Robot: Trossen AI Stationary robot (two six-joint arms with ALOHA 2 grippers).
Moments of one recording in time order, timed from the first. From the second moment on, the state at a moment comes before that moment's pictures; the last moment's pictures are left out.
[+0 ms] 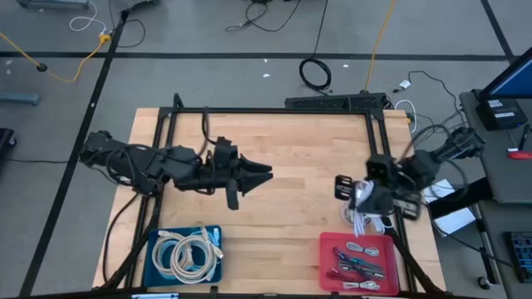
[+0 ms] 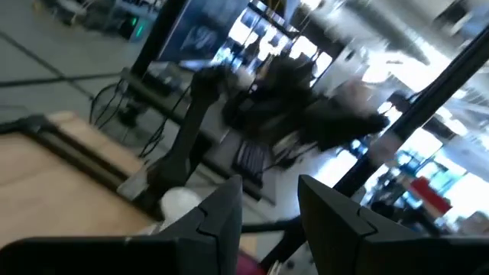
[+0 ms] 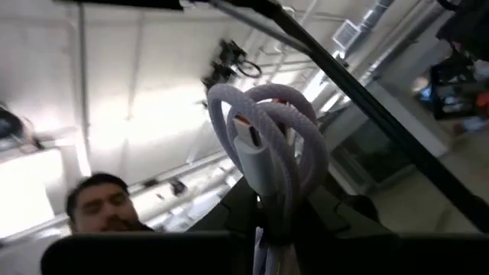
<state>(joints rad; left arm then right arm) -0.34 1.44 1.56 -0.08 -0.42 -0.61 0.50 1.05 0.95 0.75 -0.07 0.83</state>
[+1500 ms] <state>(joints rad) -0.49 1.47 1.56 -0.43 -0.51 -0.80 1.12 1.74 1.35 -1.05 -0.04 1.38</state>
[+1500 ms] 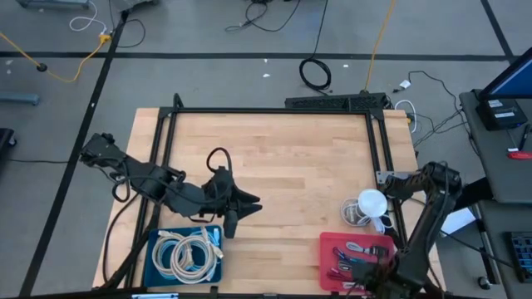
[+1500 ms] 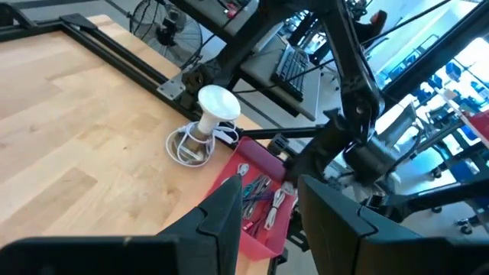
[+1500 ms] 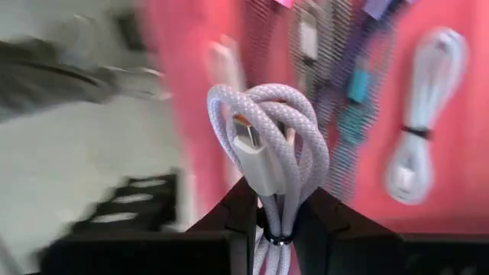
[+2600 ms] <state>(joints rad) -0.55 1.47 1.56 -0.43 -0.55 -0.82 1.05 1.76 1.14 -1.07 0.02 1.31</state>
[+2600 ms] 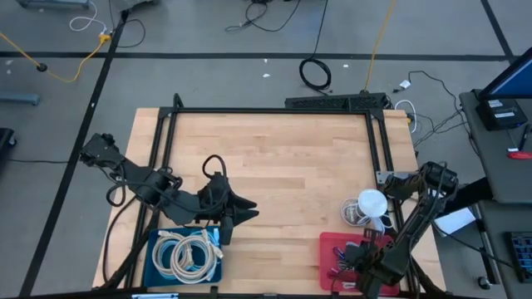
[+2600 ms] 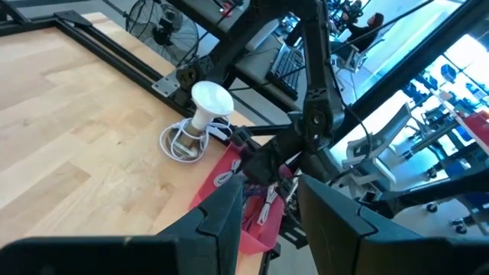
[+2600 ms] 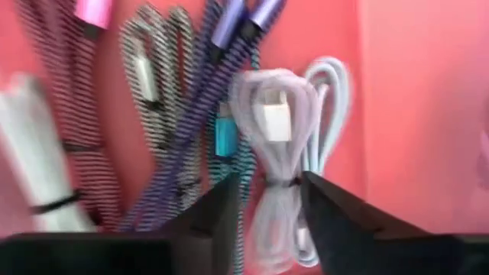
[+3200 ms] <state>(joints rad) -0.55 1.47 1.56 -0.44 -0.57 -0.82 0.82 1.18 1.28 -0.45 0.71 0.72</state>
